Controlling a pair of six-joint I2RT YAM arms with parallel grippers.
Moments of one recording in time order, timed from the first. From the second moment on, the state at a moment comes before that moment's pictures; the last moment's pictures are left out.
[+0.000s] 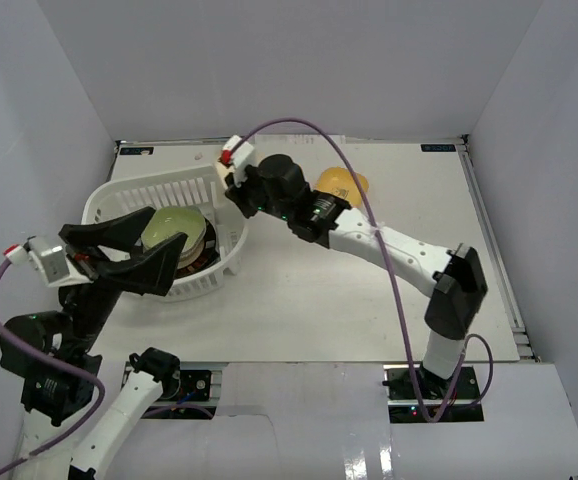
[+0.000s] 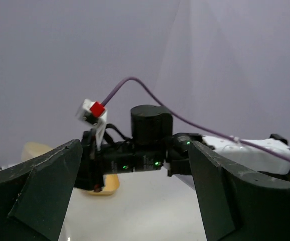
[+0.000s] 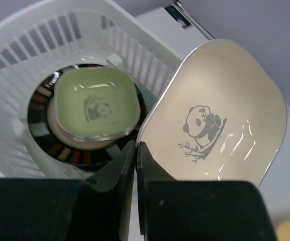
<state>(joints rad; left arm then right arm) -0.39 0.39 1.04 -0.15 0.20 -0.40 0.98 1.75 1.63 -0.13 0.01 -0.07</state>
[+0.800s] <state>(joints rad) -0.39 0.35 1.14 -0.29 0.08 -0.38 1.15 2.34 2.13 -0.20 -0.16 -0.43</state>
